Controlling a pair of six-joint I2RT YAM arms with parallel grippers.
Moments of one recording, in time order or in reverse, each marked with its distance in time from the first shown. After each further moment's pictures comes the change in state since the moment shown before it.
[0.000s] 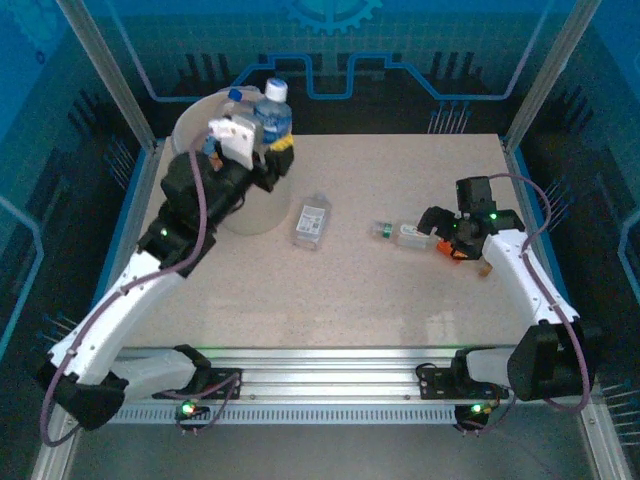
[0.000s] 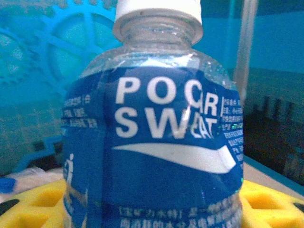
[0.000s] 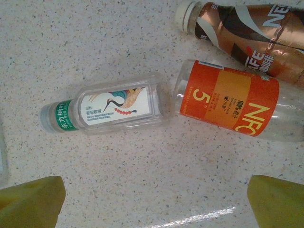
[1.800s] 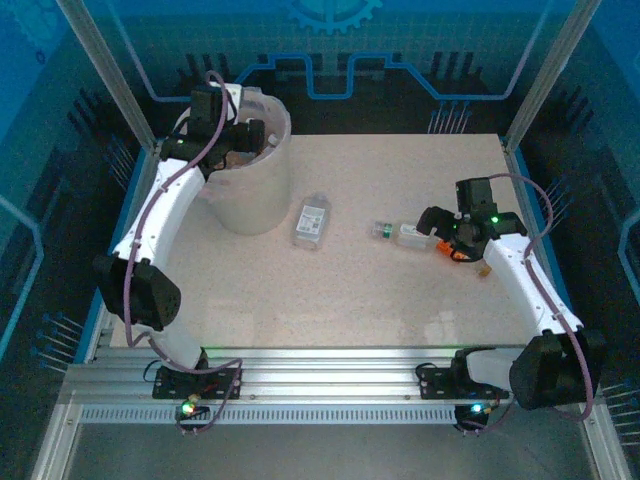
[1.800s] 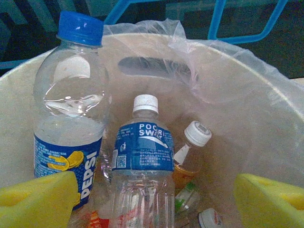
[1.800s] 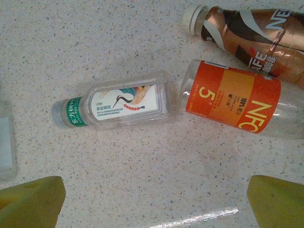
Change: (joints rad) left arm 0.323 0.531 0.443 -0.557 -0.073 -0.092; right arm 0.019 -0.038 0.000 -0.011 0.003 0.004
